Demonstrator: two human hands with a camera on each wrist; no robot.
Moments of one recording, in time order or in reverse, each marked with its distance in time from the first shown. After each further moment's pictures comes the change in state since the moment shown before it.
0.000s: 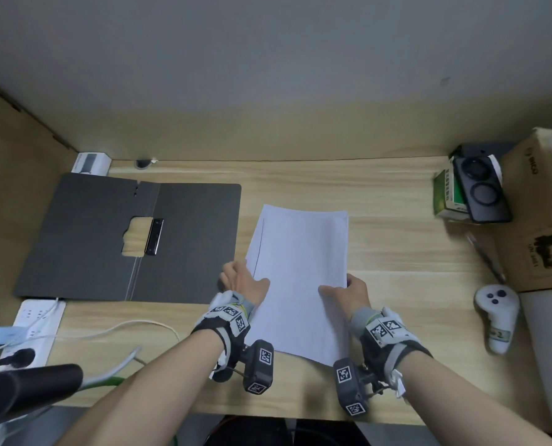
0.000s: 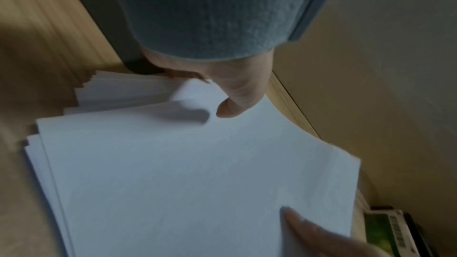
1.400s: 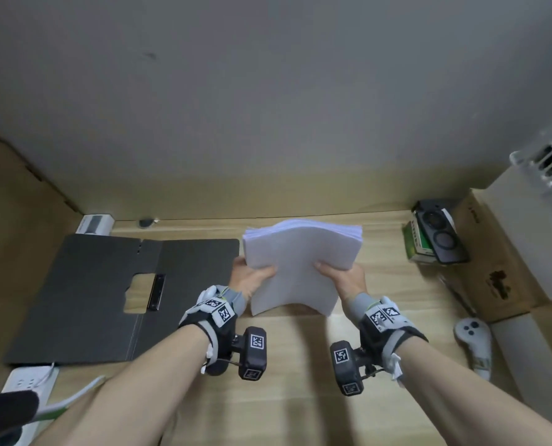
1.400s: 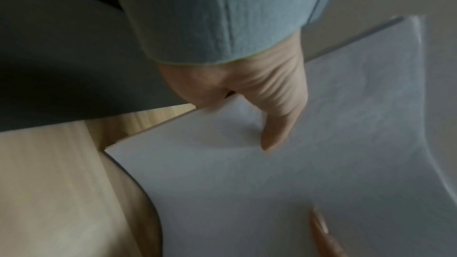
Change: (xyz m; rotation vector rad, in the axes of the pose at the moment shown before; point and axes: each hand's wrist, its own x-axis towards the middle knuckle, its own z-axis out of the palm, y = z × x) left_hand -0.005 0.076 -0.123 -0.857 -0.143 0.373; right_hand -0.033 -0.124 0.004 0.420 0.024 -0.430
